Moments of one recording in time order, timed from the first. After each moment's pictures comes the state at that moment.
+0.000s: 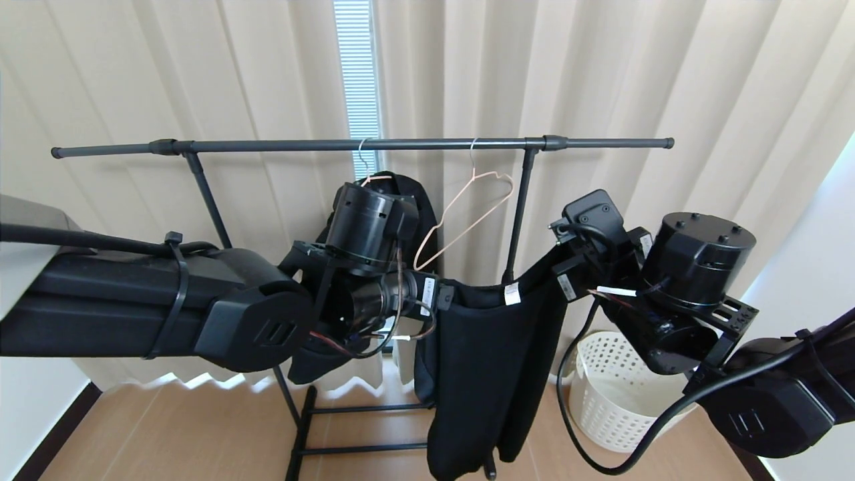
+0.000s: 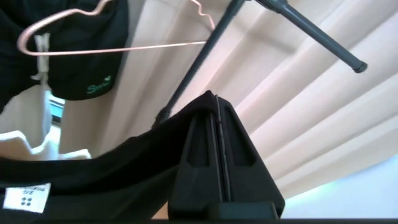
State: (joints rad) left arm -0.70 1.92 -1.22 -0.15 0.28 -0.17; right arm 0.56 1.85 -0.74 -1.09 -0.53 -0.46
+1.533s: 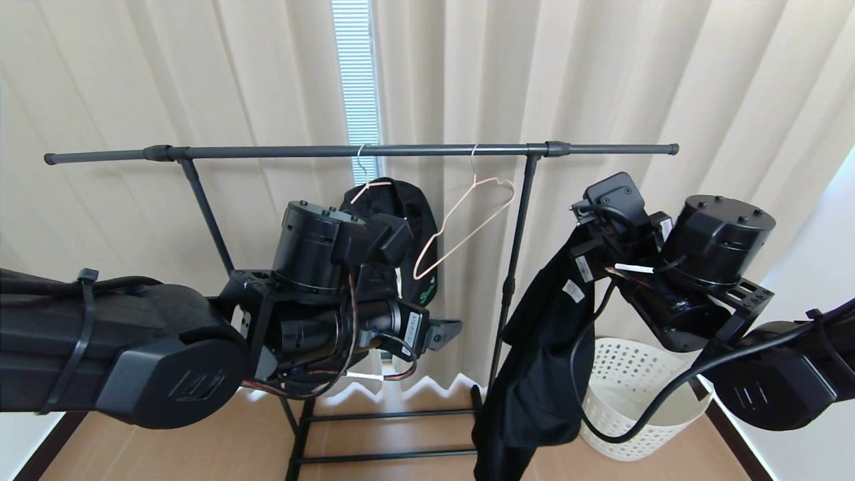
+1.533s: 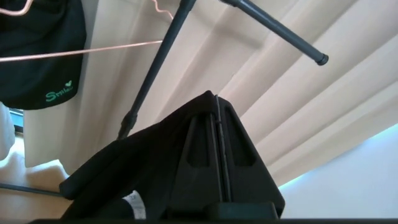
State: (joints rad) left arm -0.68 1.80 -1.00 -0.29 -0.02 -0.08; right arm 0.46 1.85 -0.77 -1.09 -0.50 -0.48
